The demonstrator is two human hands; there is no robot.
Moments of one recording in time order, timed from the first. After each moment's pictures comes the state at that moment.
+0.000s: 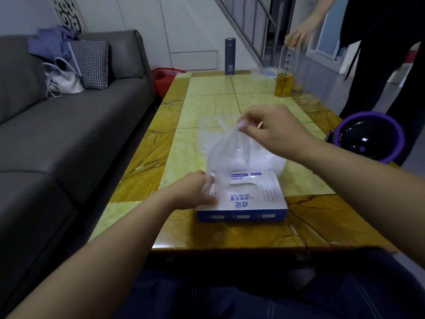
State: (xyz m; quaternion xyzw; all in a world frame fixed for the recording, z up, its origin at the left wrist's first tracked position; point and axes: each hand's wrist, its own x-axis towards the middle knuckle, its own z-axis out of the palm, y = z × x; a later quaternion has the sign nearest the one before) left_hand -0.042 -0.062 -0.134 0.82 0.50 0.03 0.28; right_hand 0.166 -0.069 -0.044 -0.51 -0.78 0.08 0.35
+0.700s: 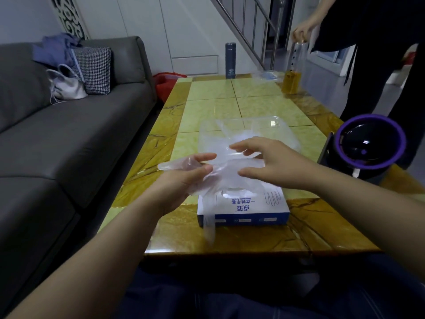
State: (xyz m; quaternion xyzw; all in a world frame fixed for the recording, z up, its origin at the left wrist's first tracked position) left_hand -0.050 -0.086 -0.100 0.51 0.41 0.39 0.65; right_hand 0.167 -0.097 -0.068 -0.51 -0.80 0.20 0.24
